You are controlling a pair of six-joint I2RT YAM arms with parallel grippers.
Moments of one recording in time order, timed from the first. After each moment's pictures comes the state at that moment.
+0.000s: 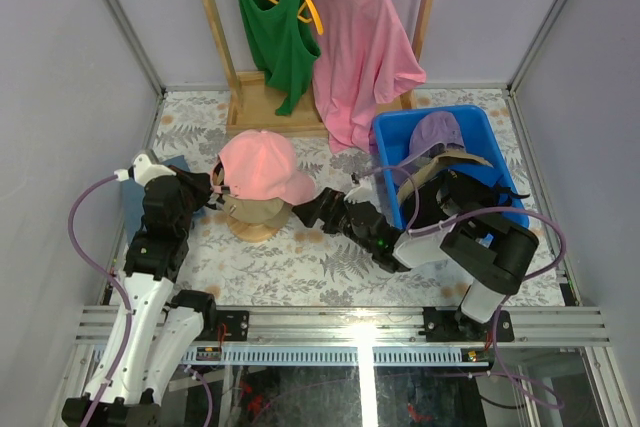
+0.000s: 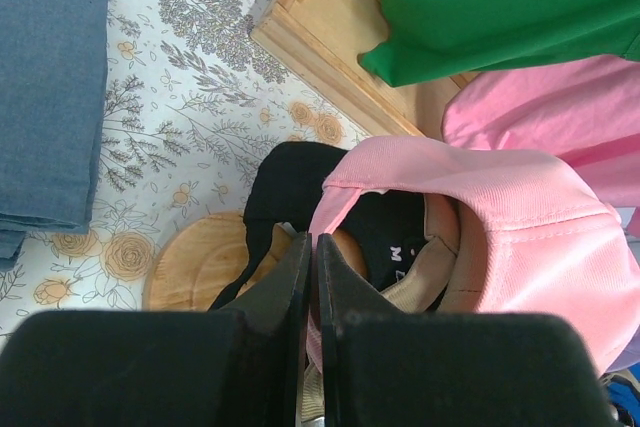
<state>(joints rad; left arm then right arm) -0.11 0.63 0.68 -0.38 -0.23 -0.77 0.96 1.69 0.57 0.93 0.15 1.00</state>
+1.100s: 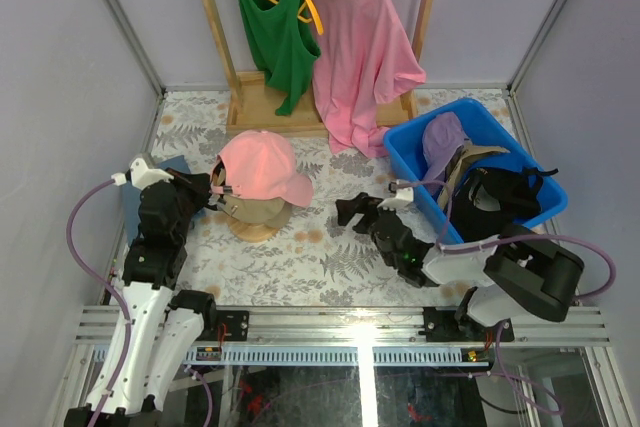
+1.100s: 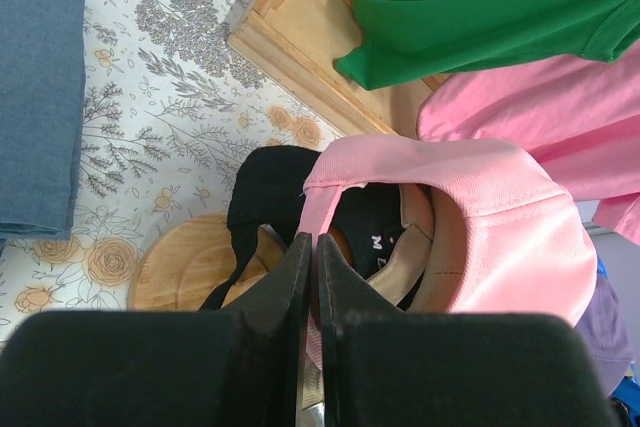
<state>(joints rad) -0.10 0.58 0.66 -0.36 -0.19 -0.77 0.96 1.41 0.33 0.83 0.61 0.77</state>
